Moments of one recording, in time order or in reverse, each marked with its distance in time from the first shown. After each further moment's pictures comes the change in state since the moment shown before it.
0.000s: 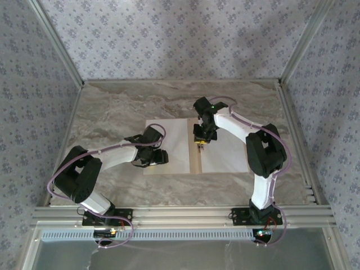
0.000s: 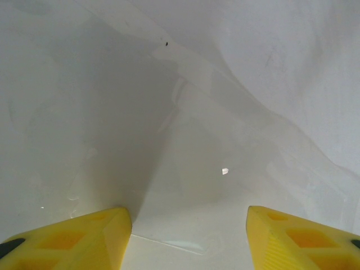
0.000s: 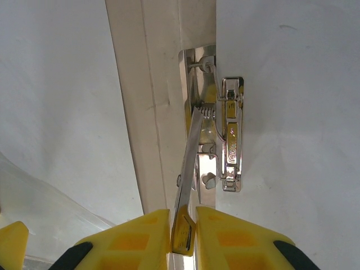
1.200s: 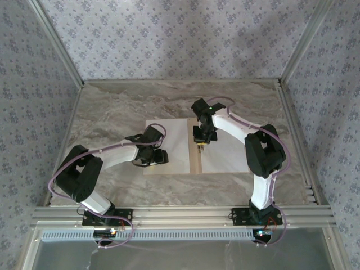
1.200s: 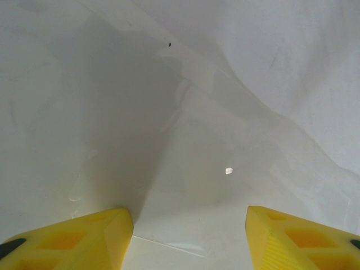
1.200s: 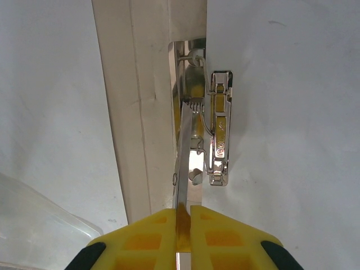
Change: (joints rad) left arm -0.001 0.015 0.016 -0.019 -0.004 0.000; right arm 0.026 0.002 0.000 -0.026 0.070 -0.027
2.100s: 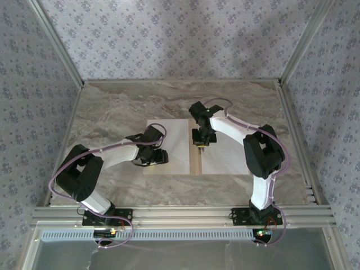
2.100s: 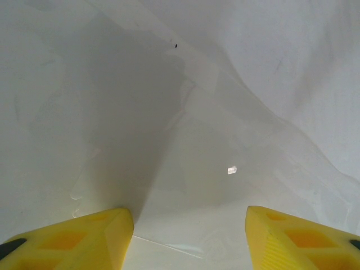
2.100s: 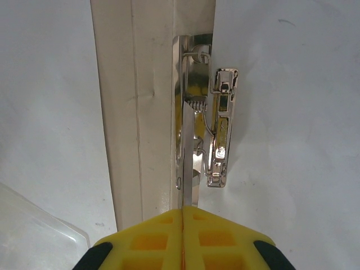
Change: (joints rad) left arm 0.000 0.006 0.008 -0.010 0.000 0.000; right arm 0.032 0.000 -0.023 -0.002 0.048 -0.003
